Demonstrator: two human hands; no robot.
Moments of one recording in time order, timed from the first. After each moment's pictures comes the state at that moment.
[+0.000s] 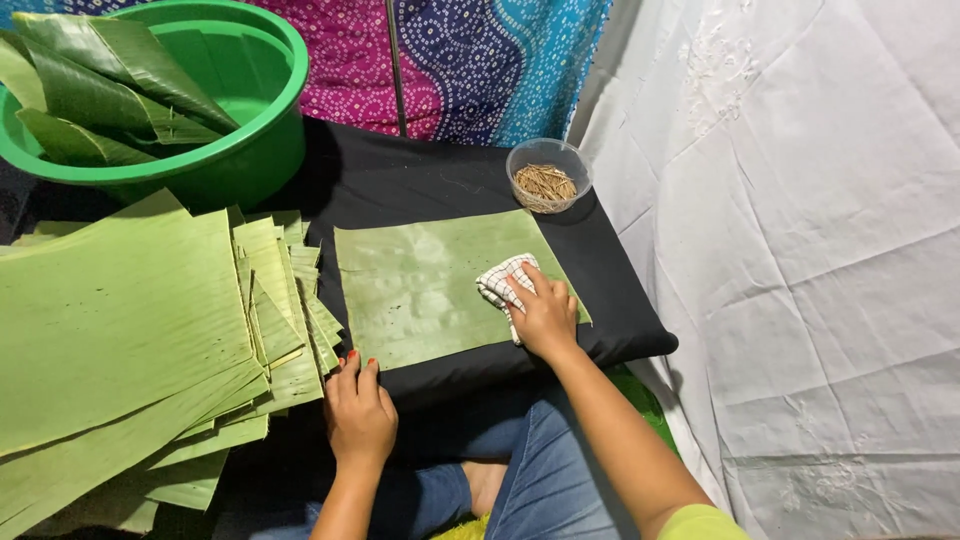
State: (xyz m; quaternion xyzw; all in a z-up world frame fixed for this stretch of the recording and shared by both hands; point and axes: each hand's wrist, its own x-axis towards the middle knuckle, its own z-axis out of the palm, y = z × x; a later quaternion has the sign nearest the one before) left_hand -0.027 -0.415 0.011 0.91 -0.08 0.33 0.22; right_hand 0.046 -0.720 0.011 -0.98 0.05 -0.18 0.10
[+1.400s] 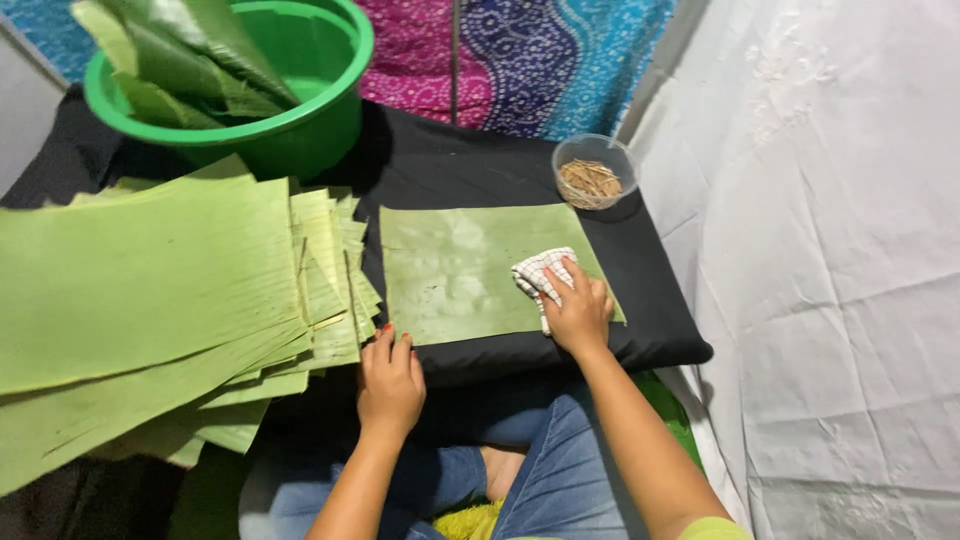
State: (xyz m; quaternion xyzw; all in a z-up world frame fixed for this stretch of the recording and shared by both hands) left_hand -0.026 -0.411 0.019 0.92 -0.10 0.34 0.19; right_hand 0.036 -0.716 0.030 -0.98 0.10 -0.10 0.16
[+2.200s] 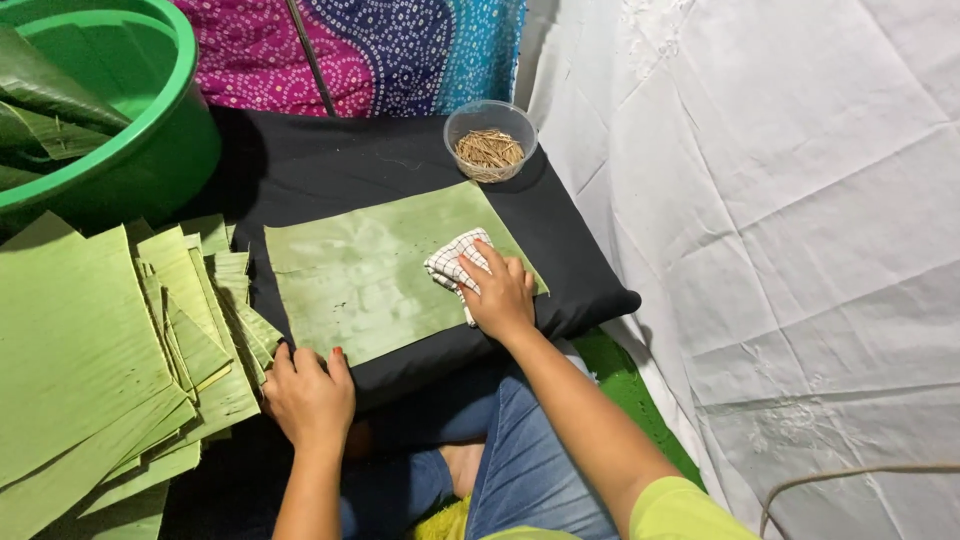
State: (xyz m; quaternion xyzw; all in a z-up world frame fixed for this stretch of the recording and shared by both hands) left_hand -0.002 -0.437 0.039 0.96 0.02 0.25 0.15; right_hand 0.033 -0.715 0.026 -0.96 0.06 -0.21 0.16
